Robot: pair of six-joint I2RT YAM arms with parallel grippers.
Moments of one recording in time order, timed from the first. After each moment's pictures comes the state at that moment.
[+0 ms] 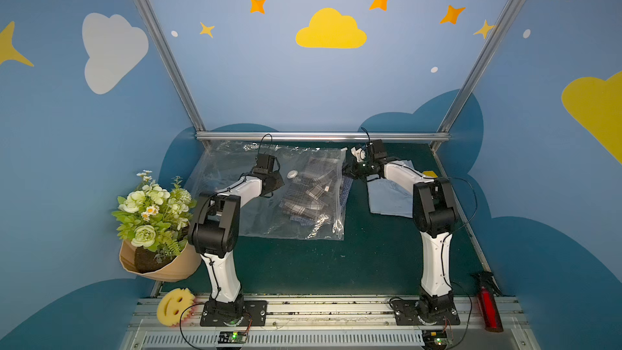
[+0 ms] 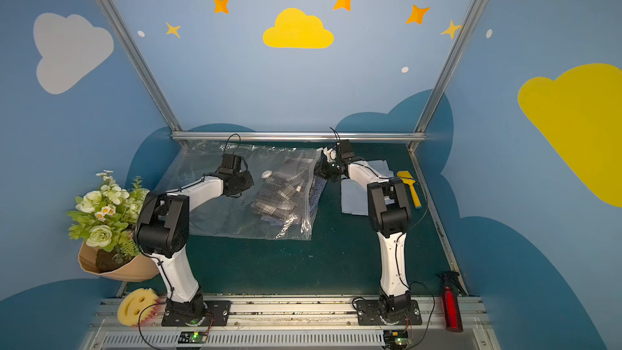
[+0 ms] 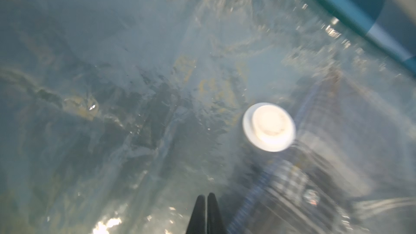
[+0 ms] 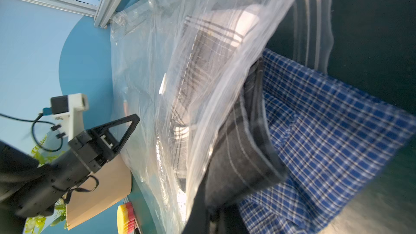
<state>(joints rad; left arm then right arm) -0.16 1.93 1.25 -0.25 0.02 -0.61 0.32 2.19 1.67 -0.35 -0.66 0.58</state>
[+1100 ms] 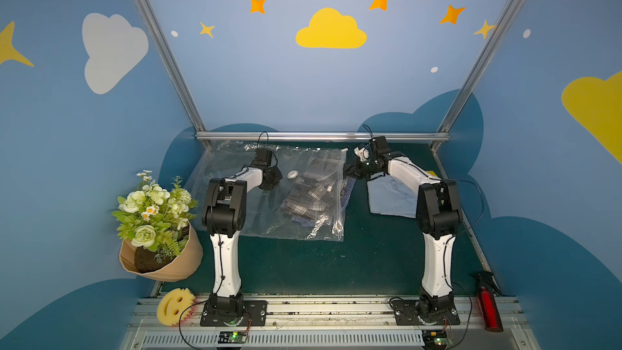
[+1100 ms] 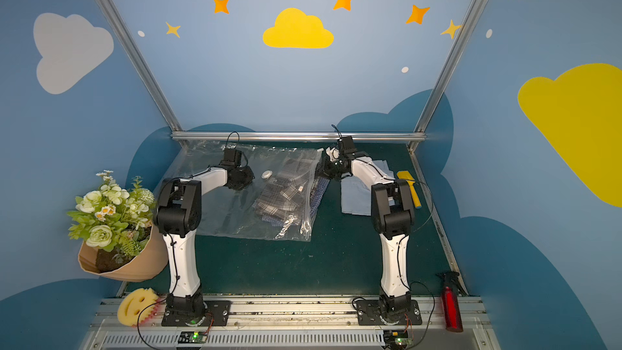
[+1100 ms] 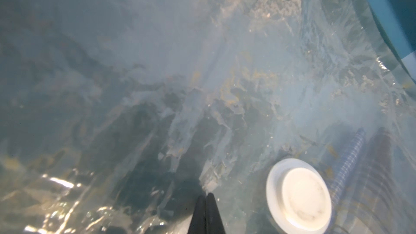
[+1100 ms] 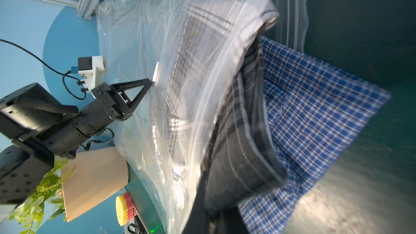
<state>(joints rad) -0.11 2.17 1.49 -0.30 0.12 -0.67 0.30 2.13 1.72 -0.56 -0.64 0.52</state>
